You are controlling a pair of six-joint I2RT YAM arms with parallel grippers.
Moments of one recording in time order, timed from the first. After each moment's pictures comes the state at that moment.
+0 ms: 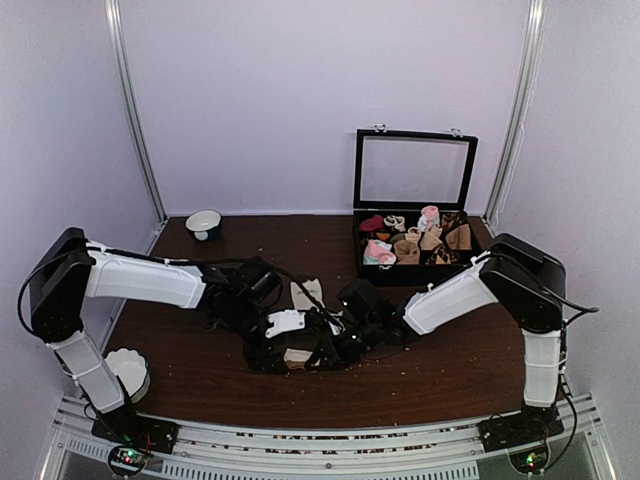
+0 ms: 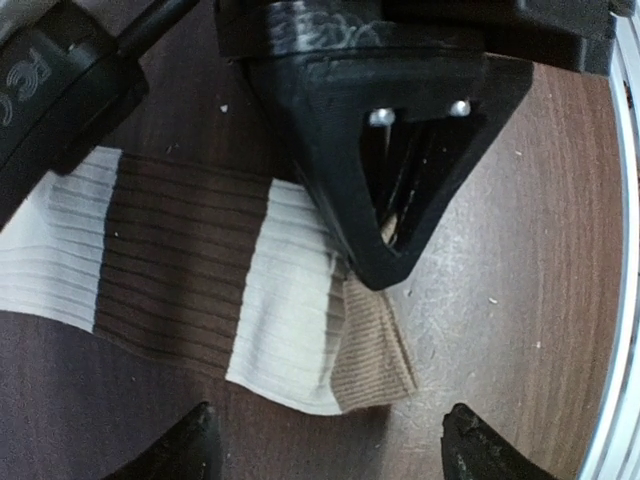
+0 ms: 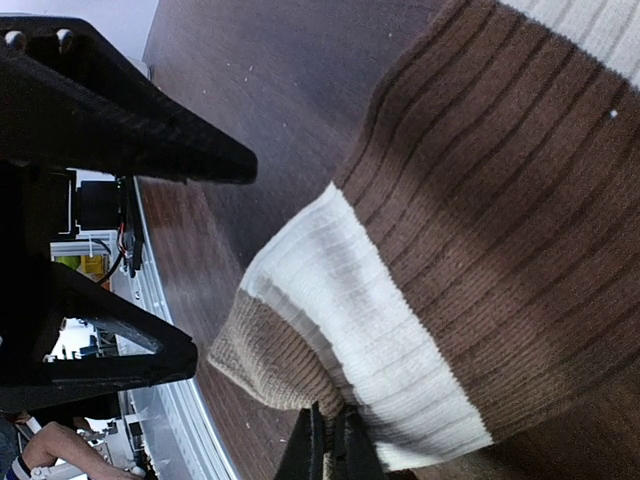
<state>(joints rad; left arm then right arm) -0.88 1.70 1.00 -0.49 0.31 0.54 0.95 2.03 1.04 0.19 -0.64 0.69</state>
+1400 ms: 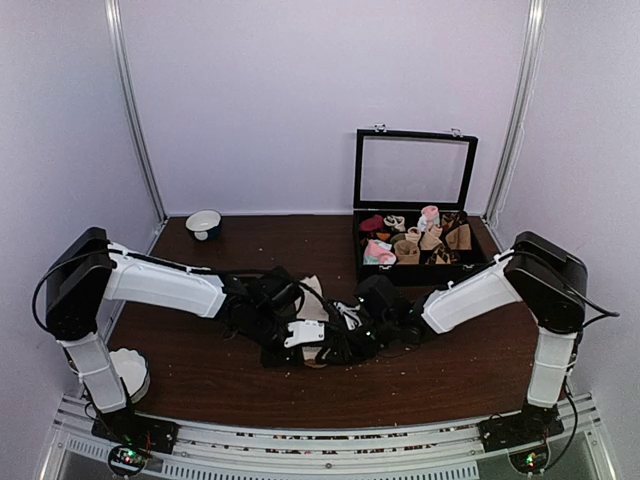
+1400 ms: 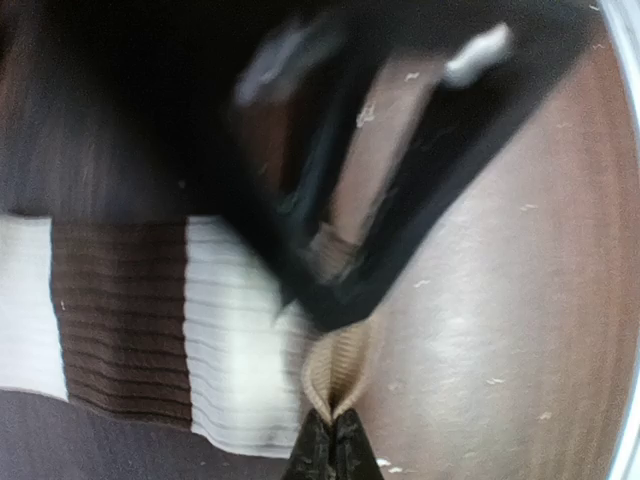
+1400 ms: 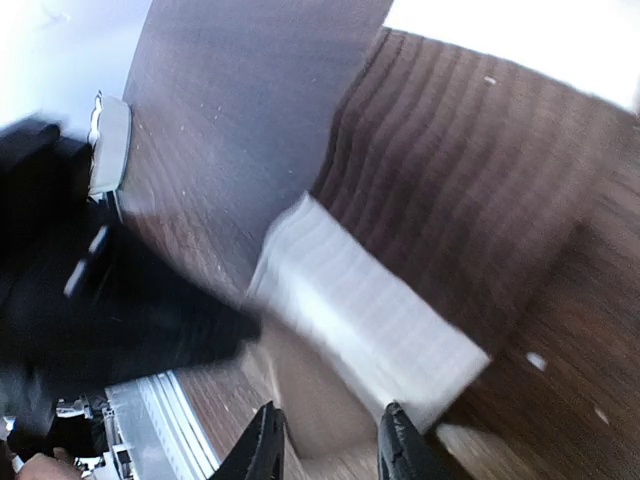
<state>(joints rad) -0.97 1.78 1.05 -0.42 0.24 0.55 0.93 1.92 0.94 0.19 -0.53 0.71</state>
